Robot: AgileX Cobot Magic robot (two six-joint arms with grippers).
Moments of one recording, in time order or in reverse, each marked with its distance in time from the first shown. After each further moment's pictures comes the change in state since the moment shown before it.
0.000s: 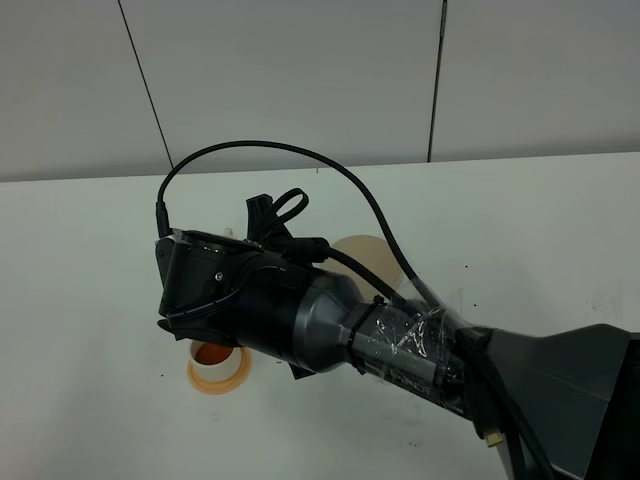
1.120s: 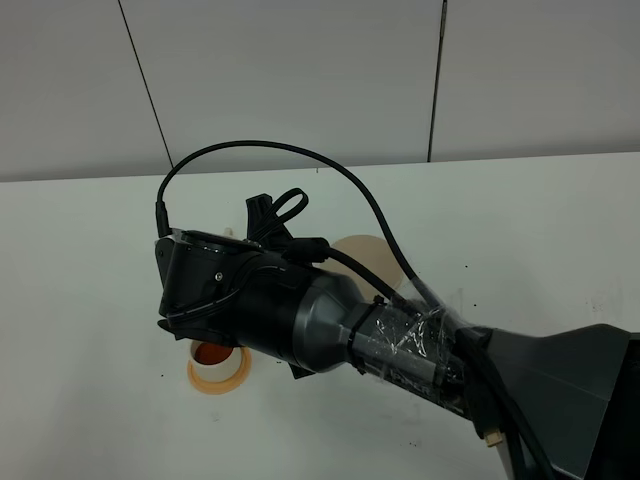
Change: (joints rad) left arm 0.000 0.000 0.000 0.000 0.000 0.000; right arm 0.000 0.000 0.000 -0.002 -0.002 0.001
